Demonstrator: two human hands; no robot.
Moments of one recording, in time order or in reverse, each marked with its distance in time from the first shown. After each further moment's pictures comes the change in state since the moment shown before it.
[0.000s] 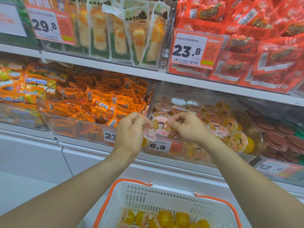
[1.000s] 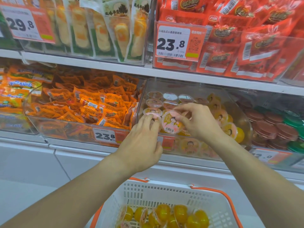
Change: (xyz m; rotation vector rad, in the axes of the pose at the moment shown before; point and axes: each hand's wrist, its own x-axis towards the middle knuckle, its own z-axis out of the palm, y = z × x) left_hand -0.015 -0.012 0.020 0.998 -0.473 0.561; right_hand -0.016 0.018 -0.038 -0.445 0.280 -0.385
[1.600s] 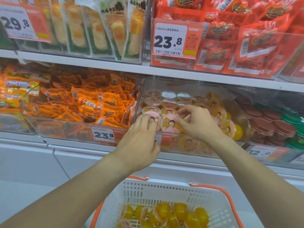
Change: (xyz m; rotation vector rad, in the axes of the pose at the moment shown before) left_hand -0.002 -0.004 0.005 0.020 0.005 0.001; right_hand -0.008 0.011 0.005 -0.044 -0.037 0.118
